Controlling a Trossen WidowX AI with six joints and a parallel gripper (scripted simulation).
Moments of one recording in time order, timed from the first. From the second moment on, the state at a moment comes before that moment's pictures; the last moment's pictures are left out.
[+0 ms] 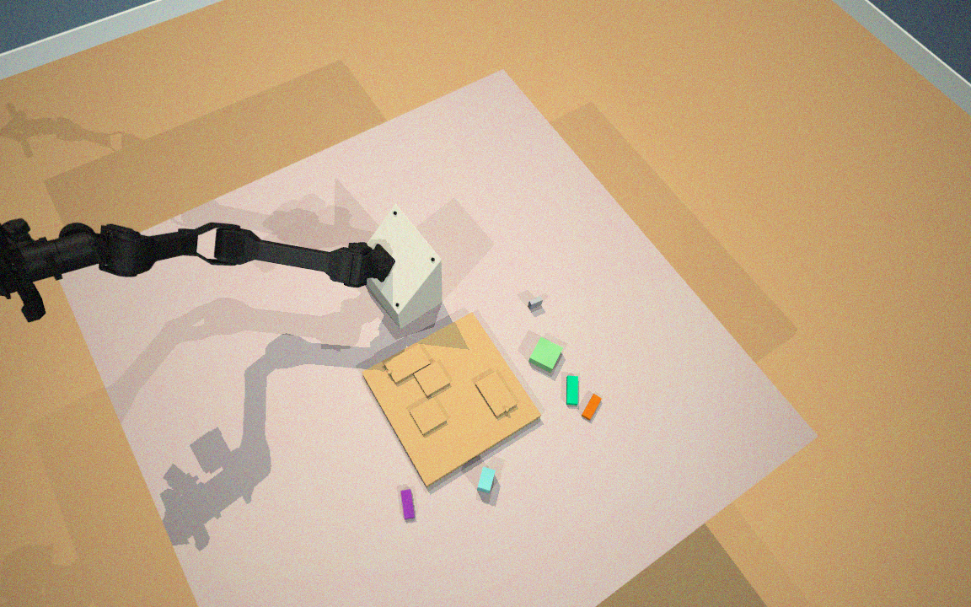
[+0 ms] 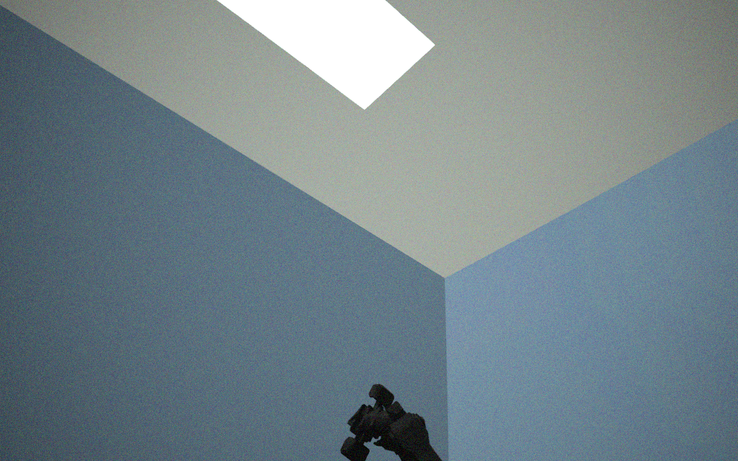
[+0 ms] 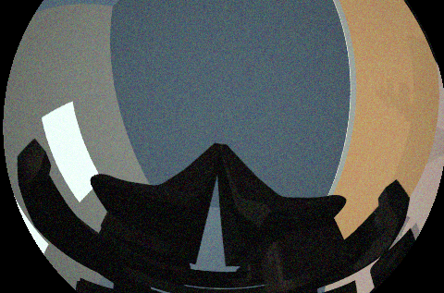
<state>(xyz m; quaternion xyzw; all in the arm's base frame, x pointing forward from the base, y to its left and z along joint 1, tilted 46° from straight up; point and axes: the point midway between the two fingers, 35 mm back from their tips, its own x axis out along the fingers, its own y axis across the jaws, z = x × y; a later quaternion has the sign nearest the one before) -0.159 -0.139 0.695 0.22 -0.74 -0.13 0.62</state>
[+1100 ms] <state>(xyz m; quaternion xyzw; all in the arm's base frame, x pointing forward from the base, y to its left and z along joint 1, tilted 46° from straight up) 0.003 -0.068 0.712 0.15 -0.60 -0.12 0.78</state>
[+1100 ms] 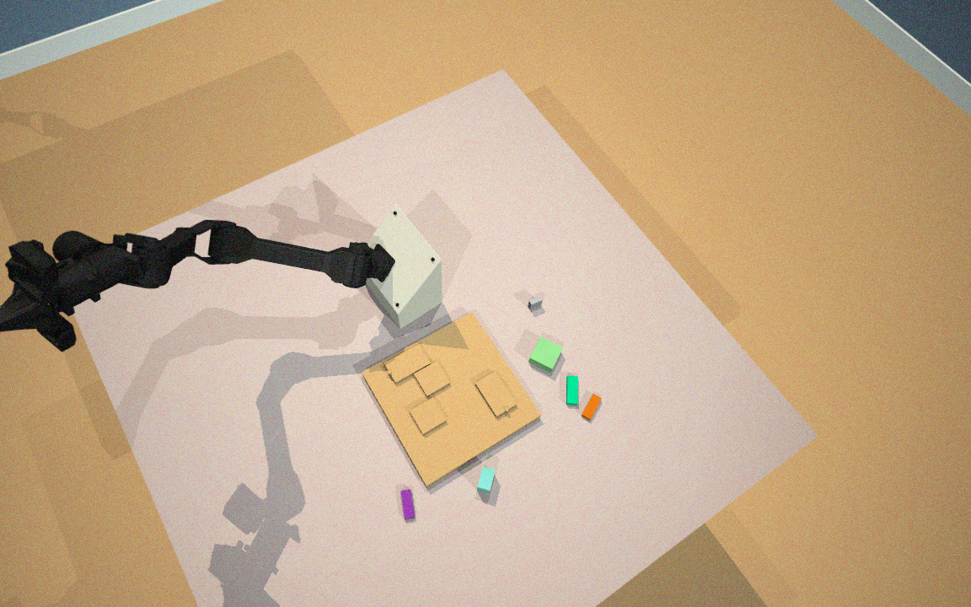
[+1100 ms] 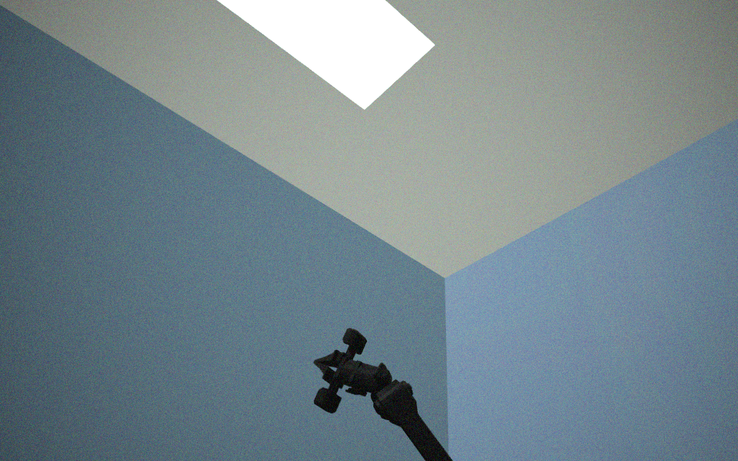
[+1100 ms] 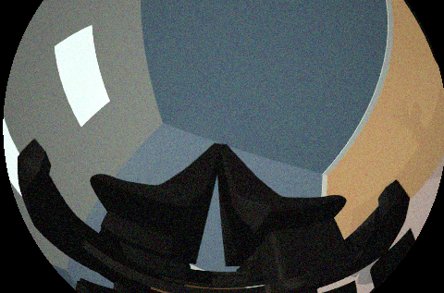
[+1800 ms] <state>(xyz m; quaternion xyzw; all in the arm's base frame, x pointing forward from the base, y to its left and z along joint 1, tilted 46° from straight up) 0.091 -0.039 0.692 0.13 -0.51 -0.10 0.84</state>
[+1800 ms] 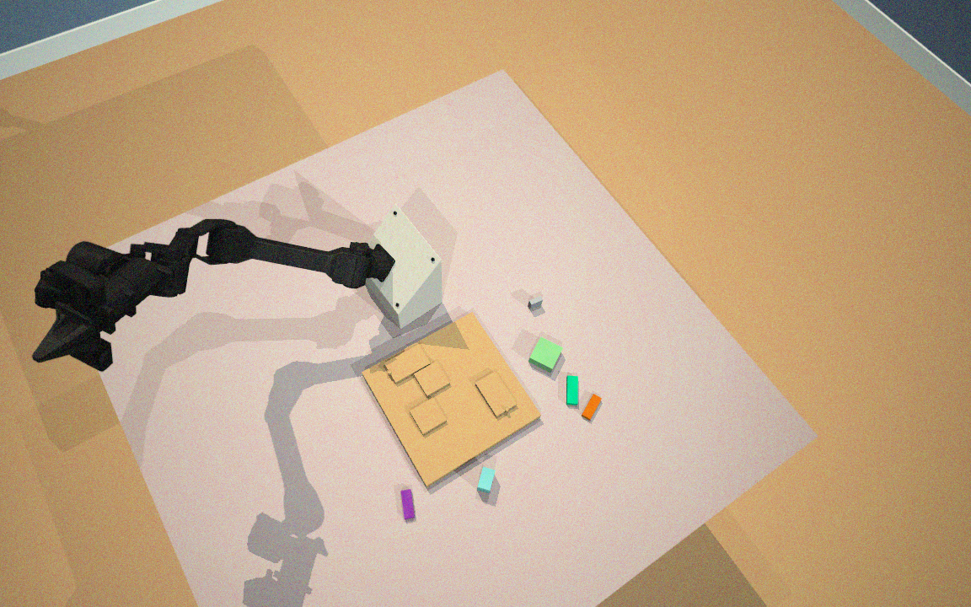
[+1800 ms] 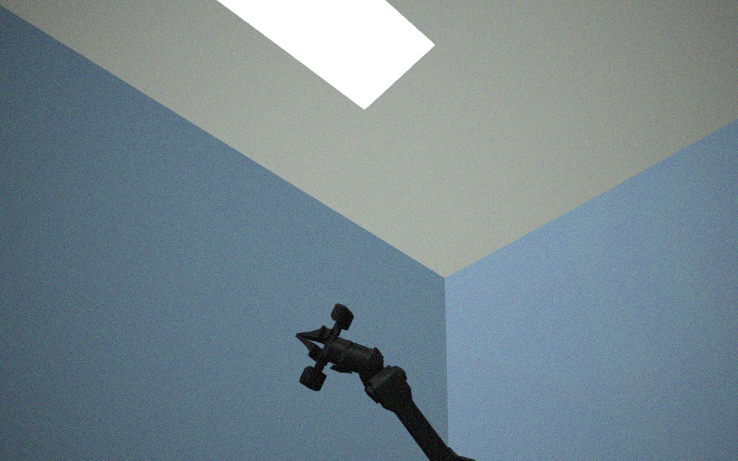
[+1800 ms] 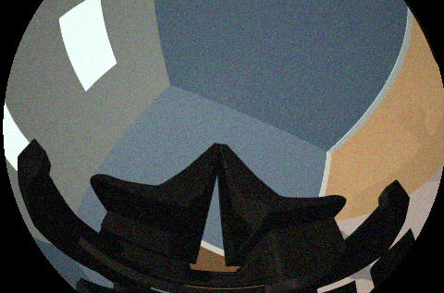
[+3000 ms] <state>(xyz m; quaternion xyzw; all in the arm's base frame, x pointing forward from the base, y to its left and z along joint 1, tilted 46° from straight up) 0.218 -0.024 0.628 0.10 -0.36 -0.14 0.92</state>
